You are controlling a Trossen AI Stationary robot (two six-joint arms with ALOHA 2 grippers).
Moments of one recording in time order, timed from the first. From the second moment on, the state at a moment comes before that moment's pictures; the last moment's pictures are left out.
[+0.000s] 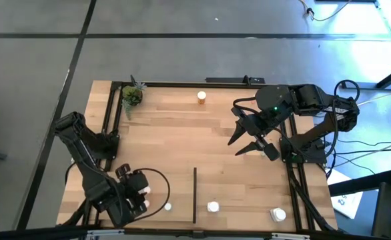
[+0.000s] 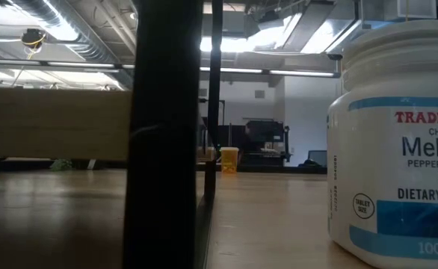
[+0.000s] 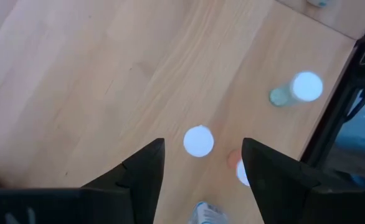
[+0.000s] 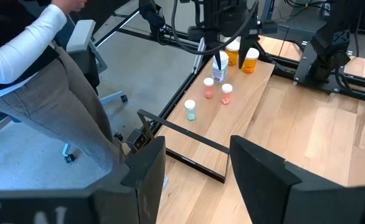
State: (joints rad) left arm -0.92 1.64 1.51 -1.34 -0.45 -1.46; right arm 0.14 1.46 1.93 -1.07 -0.41 -0.14
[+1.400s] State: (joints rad) left arm -0.05 1.22 1.42 -1.23 -0.31 -0.46; right arm 0.14 1.46 1.93 -1.06 -0.41 -0.14
